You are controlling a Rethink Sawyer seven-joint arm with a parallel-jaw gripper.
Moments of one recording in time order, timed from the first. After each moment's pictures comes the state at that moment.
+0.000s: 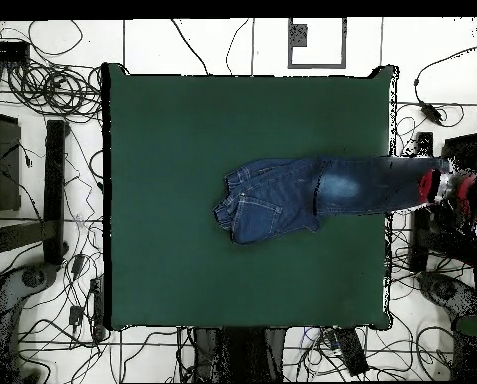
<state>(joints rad) -1.00 -0.88 0.63 1.43 -0.41 1.08 1.57</state>
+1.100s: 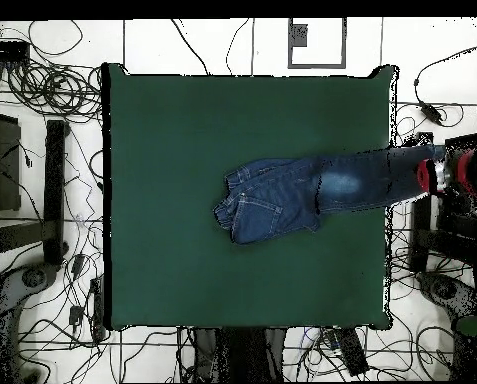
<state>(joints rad) -0.96 -0.79 0.69 1.26 -0.48 1.27 1.26</state>
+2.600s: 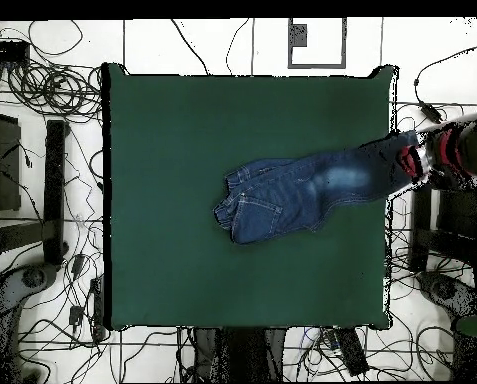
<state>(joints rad) -0.92 -0.65 0.70 1.14 -0.50 1.29 1.10</state>
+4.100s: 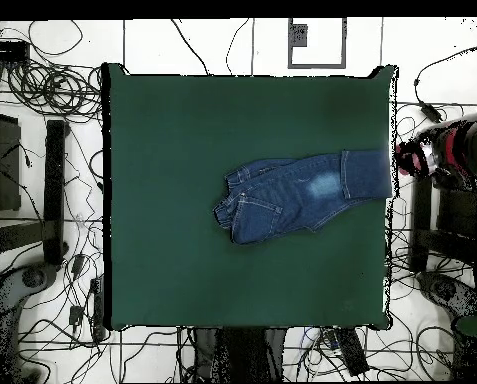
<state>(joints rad) -0.92 -0.70 0.71 1.16 -0.50 1.26 1.10</state>
